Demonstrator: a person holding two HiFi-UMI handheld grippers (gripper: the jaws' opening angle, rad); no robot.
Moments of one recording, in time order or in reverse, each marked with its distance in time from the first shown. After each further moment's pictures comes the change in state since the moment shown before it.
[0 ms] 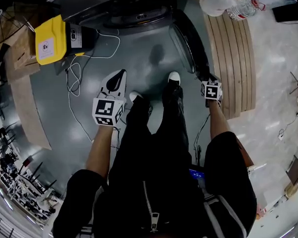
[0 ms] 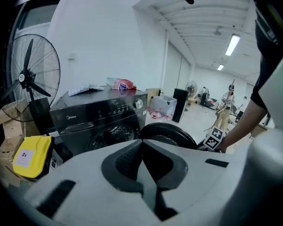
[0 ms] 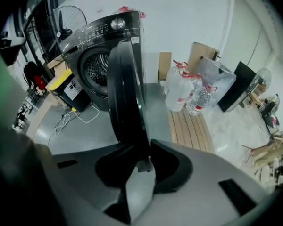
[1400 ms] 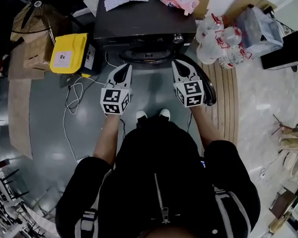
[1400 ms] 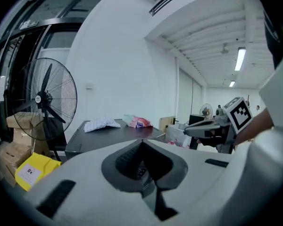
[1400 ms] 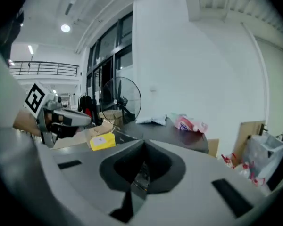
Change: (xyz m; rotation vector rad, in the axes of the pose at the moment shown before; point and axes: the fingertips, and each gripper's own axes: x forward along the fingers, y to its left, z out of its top) left arm -0.030 0.062 0.154 -0.057 -0.337 0.171; right arm -0.263 0.199 0.369 -0.323 -0.822 0.389
